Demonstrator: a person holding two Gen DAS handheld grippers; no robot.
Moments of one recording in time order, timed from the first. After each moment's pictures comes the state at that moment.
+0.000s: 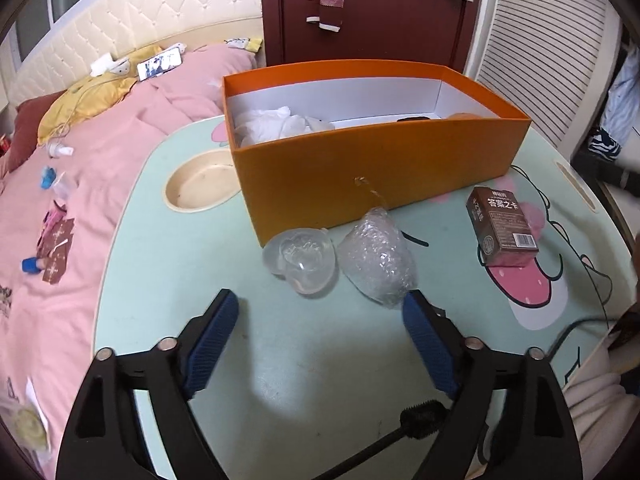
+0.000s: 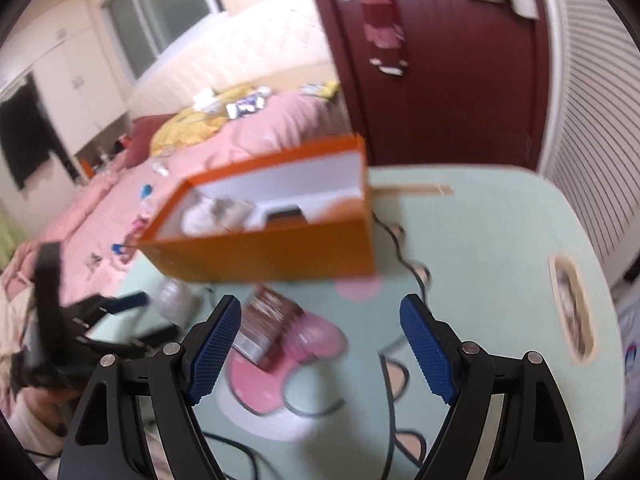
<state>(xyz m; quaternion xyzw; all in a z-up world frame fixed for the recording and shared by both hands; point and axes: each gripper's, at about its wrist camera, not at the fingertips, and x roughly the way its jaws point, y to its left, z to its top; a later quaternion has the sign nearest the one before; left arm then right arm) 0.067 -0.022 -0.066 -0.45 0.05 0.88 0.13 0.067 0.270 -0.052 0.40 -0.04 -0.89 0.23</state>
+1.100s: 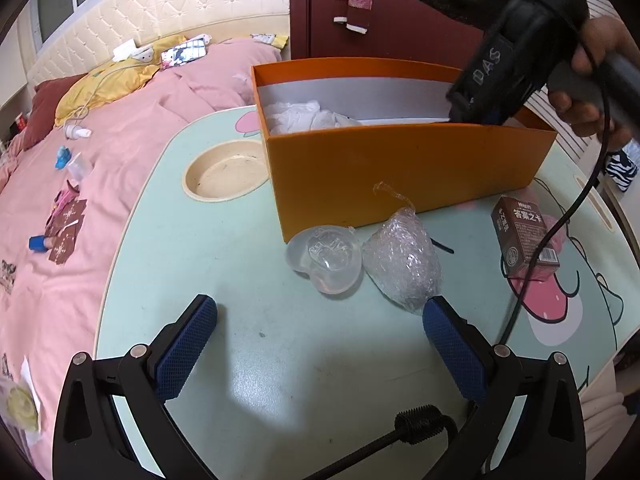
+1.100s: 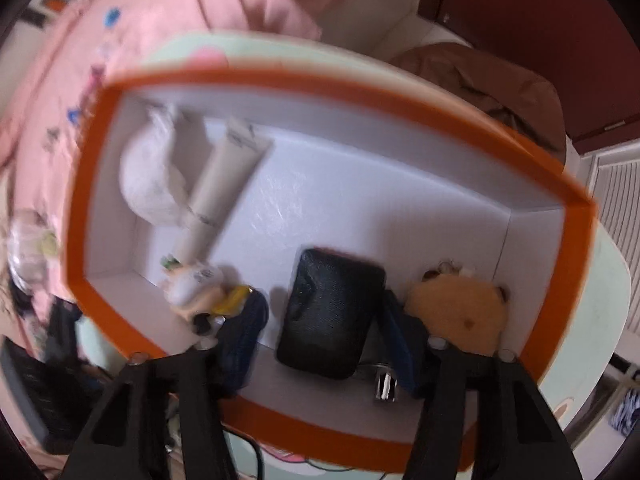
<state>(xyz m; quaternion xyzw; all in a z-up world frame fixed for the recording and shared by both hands) 0.063 -0.033 -0.073 -0.45 0.03 0.89 0.10 -0.098 0.130 -0.111 0.69 0.17 -0.66 0.25</state>
